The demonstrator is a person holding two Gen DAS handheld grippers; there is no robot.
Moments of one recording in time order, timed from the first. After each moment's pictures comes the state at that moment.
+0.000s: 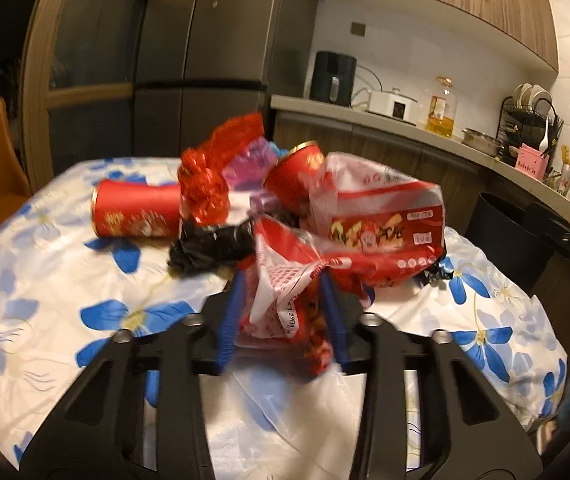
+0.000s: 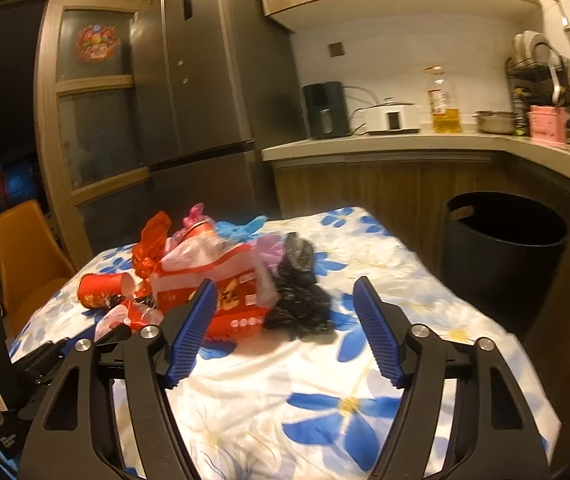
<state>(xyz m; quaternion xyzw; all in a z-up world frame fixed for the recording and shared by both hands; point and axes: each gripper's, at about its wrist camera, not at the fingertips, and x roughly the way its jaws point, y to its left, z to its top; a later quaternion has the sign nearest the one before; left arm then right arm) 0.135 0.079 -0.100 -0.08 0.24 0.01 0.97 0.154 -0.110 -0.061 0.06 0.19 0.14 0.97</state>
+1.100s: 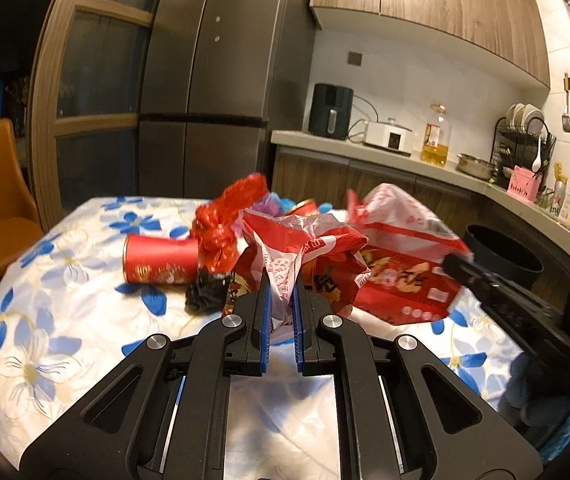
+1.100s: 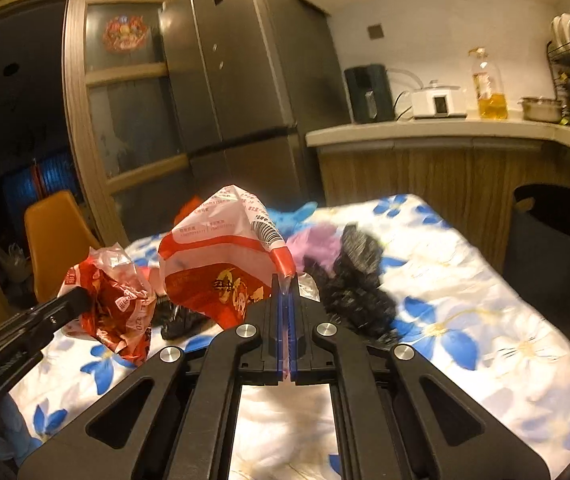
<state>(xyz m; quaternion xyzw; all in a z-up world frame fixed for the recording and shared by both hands) 0.099 0.080 -0.047 -0.07 0.18 0.03 0.98 0.169 -0.103 -0.056 0.07 0.18 0.21 0.96</state>
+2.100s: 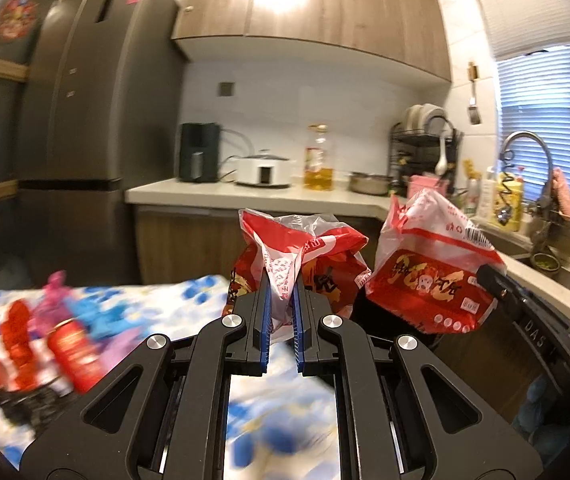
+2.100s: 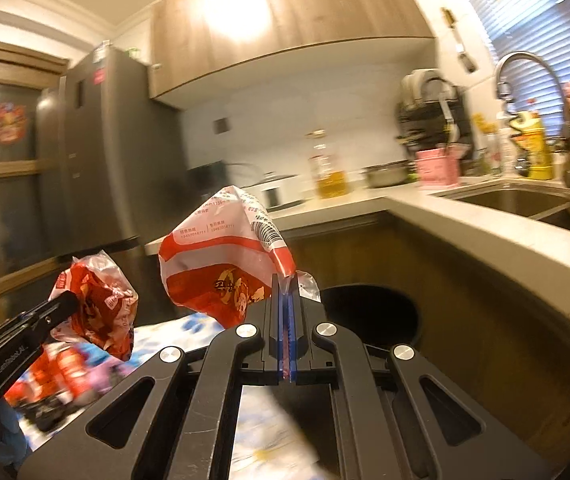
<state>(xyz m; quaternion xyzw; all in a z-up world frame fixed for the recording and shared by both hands) 0.212 -0.141 0.028 -0.02 0.11 -0.16 0.98 0.180 -0.309 0.002 0.11 0.07 -0.07 0.99</state>
